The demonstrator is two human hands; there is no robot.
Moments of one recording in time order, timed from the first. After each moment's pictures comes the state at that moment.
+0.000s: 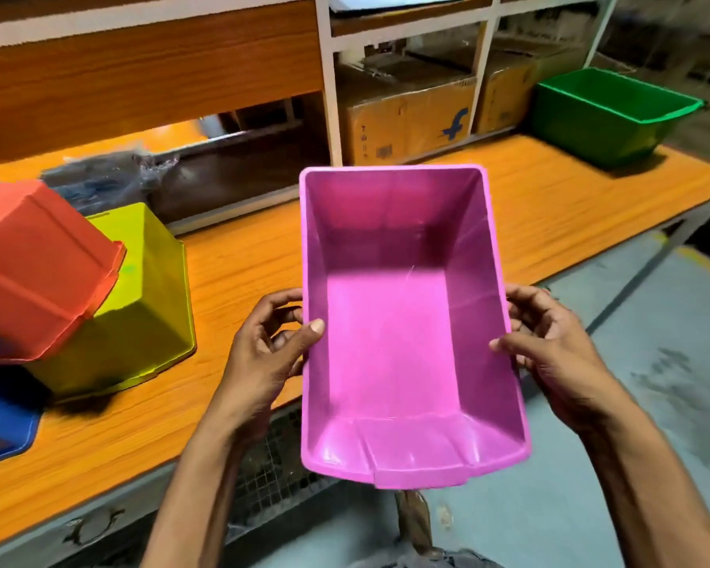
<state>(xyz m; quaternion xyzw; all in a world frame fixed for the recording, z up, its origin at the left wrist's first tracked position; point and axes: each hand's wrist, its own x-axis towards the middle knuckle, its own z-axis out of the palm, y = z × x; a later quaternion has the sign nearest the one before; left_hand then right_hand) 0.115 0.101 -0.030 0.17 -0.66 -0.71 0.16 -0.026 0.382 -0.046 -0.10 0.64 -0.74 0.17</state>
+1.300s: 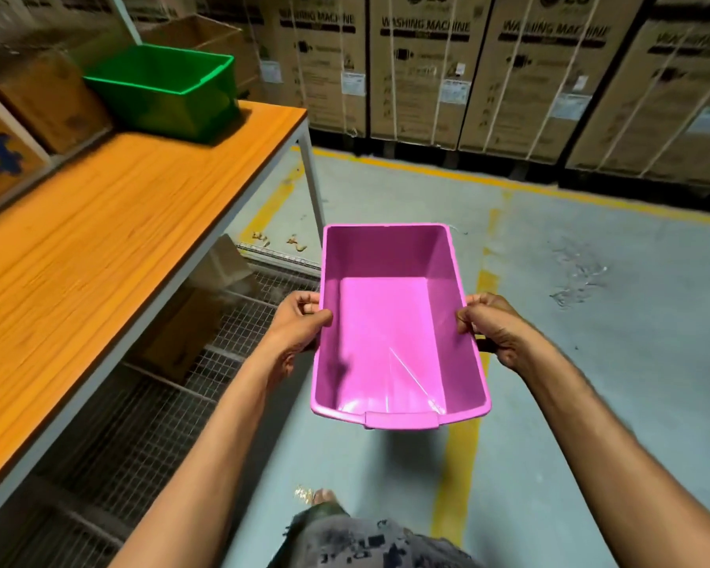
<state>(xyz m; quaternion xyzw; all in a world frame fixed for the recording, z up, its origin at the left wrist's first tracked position) -0.093 0.603 -0.121 0.03 -0.77 -0.59 -0.24 0.001 0.871 -0.120 0.39 0.69 -0.61 0.06</state>
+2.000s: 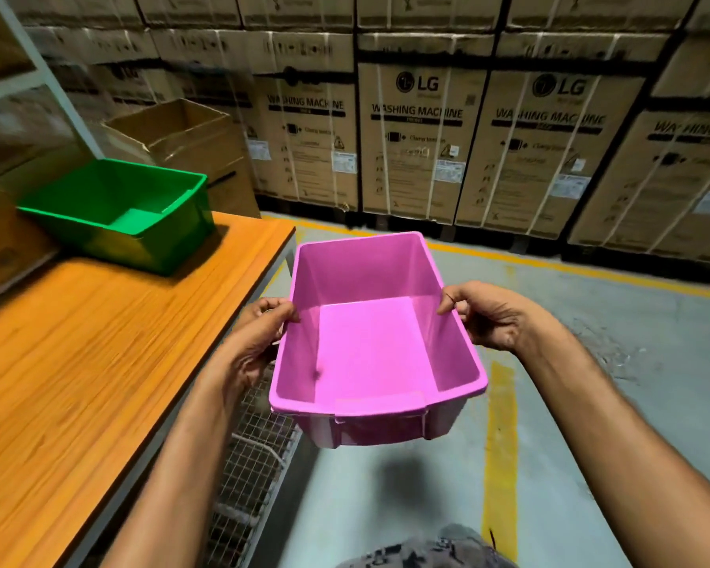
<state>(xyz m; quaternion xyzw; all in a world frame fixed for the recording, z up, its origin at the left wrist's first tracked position) -0.420 0.688 -0.049 0.07 -0.71 -0.67 -0.21 -0.331 0.977 -0.033 0.30 0.61 -0.72 0.12</state>
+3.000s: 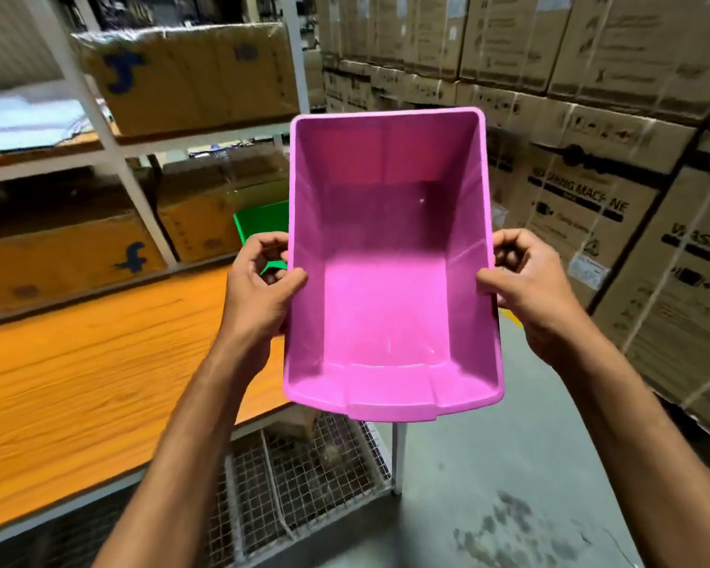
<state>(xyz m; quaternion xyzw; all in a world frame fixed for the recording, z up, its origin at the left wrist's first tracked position) -0.610 0.744 0.053 0.12 -0.68 -0.64 0.33 -0.729 1.006 0.065 -0.16 0.71 -0.69 0.04</state>
